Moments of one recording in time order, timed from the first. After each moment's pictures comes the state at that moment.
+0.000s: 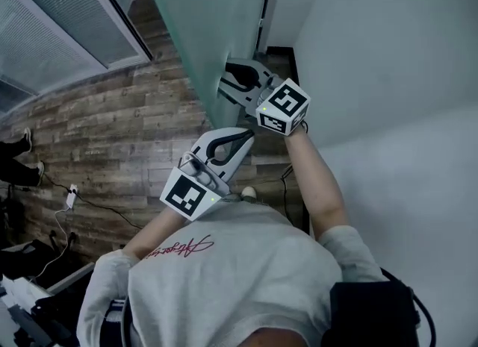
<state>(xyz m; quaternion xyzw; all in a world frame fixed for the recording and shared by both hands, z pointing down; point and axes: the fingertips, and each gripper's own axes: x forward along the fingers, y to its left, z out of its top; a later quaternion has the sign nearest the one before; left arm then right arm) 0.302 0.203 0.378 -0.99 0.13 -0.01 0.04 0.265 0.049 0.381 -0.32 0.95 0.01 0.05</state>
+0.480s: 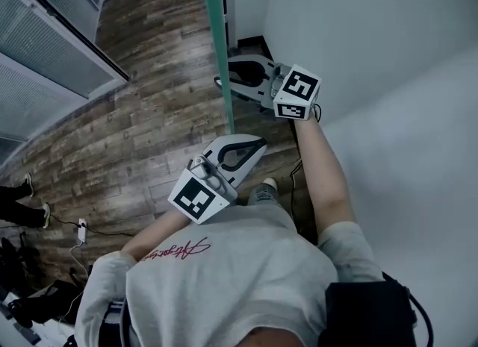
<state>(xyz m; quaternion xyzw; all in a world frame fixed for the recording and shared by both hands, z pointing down) 0.283 0.243 0.332 -1.00 -0.02 0.01 0.03 0.269 0.073 0.333 -0.31 0.95 0.00 0.02</state>
